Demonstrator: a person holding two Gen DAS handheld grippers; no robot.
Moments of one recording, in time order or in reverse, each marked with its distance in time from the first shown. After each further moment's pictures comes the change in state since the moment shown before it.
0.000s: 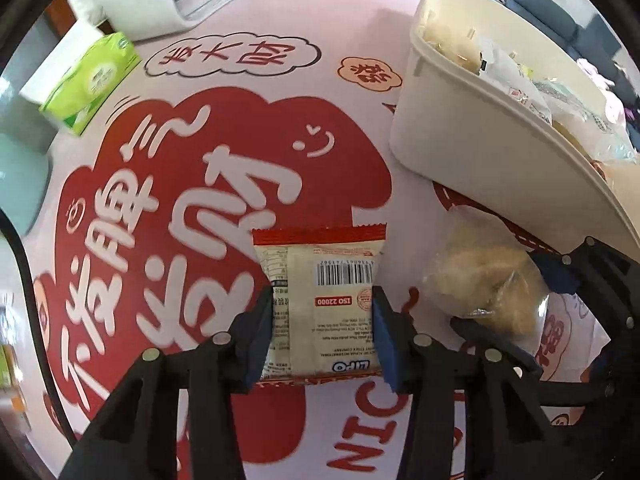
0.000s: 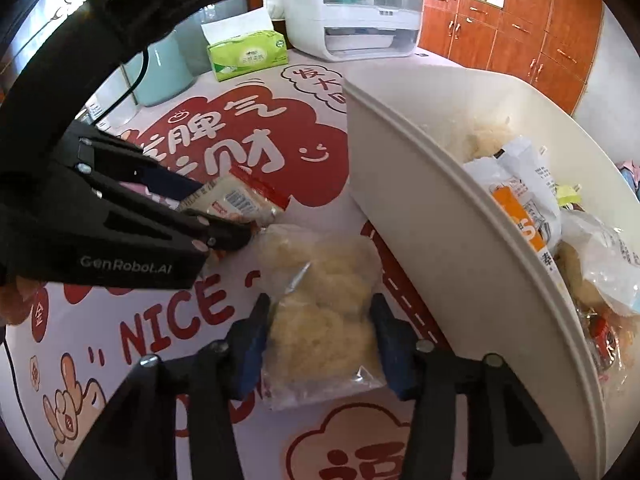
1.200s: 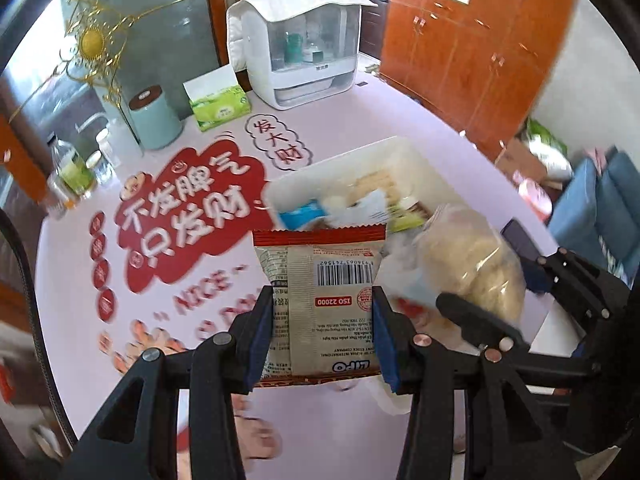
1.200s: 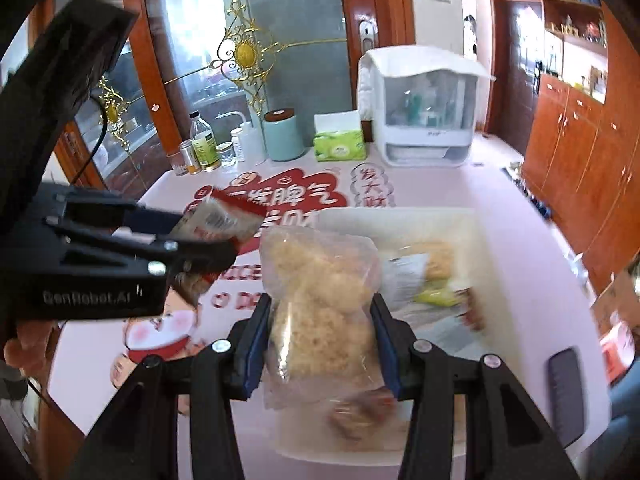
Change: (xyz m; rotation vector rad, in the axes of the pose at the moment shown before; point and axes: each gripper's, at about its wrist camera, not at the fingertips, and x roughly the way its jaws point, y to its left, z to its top) left arm -0.202 -0.221 0.042 -0.637 -0.255 0.245; right arm -0.195 -0.194 0.029 -0.383 -0.185 0.415
